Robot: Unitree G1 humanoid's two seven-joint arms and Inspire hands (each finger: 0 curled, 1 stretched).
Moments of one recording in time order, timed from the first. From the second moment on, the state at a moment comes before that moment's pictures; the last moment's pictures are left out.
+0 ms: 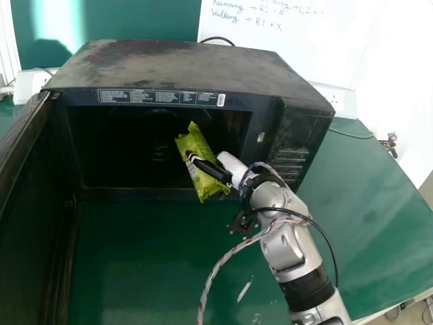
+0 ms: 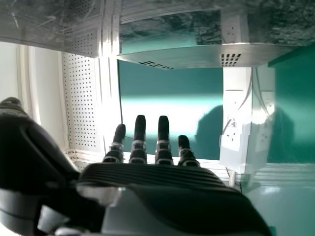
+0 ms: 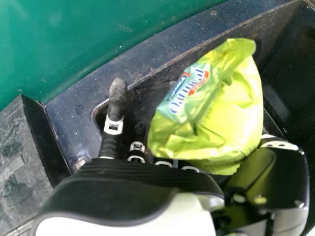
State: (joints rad) left arm 0.10 0.26 0.60 -0.07 -0.40 -0.47 -0.29; right arm -0.96 -0.34 0.38 0.14 -0.47 0.68 0.53
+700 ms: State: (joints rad) left arm 0.11 0.26 0.58 -0.06 -0.40 -0.48 -0.29; right arm -1.04 -0.30 0.40 0.32 -0.48 0.61 0.52
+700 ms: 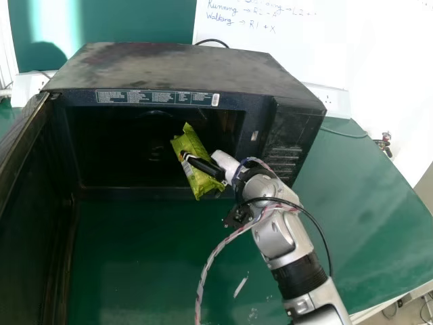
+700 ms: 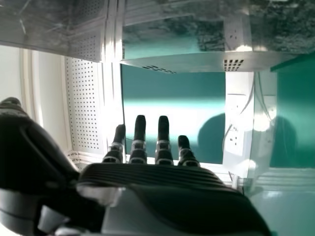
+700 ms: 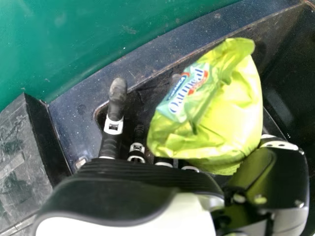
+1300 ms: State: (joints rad) left arm 0.11 0.26 0.58 -0.06 -0.40 -0.49 -0.28; right arm -1.13 -0.24 0.40 0.52 -0.48 0.53 0.51
